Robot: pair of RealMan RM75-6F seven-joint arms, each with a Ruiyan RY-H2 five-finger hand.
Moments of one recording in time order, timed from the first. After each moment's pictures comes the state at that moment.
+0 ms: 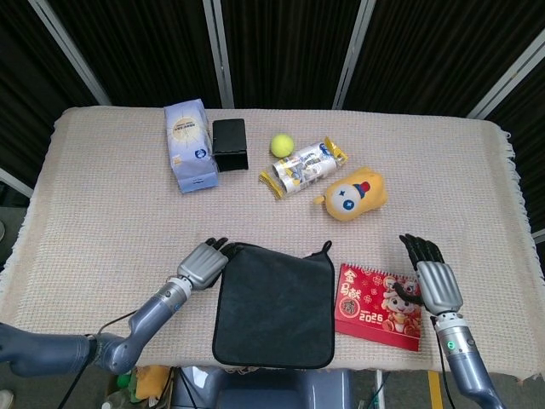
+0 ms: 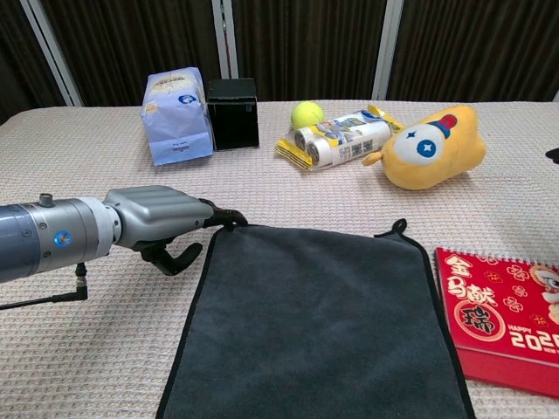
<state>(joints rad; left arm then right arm) -0.91 -1.57 -0.02 -1.58 0.88 0.86 0.66 0.28 -1.33 0.08 -1.61 -1.31 1.22 -0.06</state>
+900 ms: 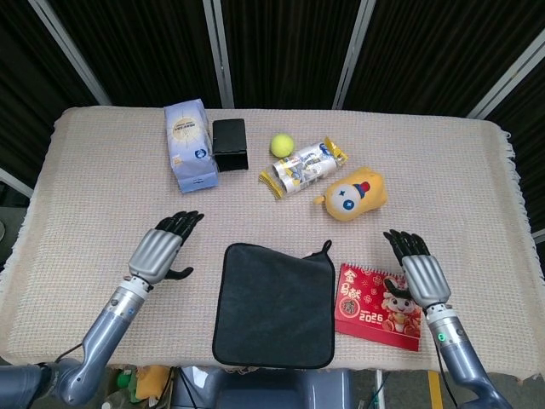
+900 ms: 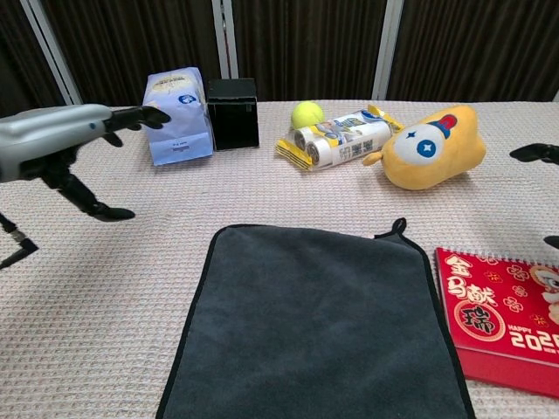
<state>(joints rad) -0.66 -1.39 -0.03 -1.79 1.15 1.22 0.37 0.35 -1.34 0.10 -1.57 -1.36 1.15 -0.10</state>
